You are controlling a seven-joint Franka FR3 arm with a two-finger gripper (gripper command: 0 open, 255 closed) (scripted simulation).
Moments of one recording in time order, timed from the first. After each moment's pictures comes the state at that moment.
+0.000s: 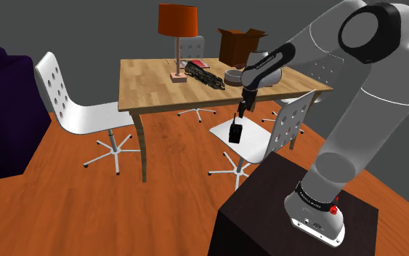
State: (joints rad) arm -0.10 0.00 -0.32 -2.38 -0.08 2.42 -0.44
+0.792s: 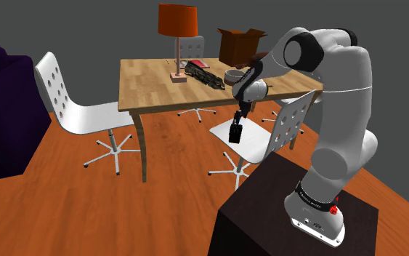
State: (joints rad) arm -0.25 0.47 -0.28 -2.09 0.19 2.59 -0.68
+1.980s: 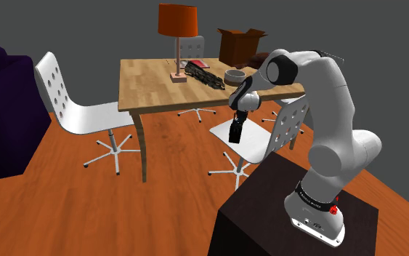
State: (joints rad) arm -0.37 0.79 -0.20 -1.83 0.29 2.65 -0.75
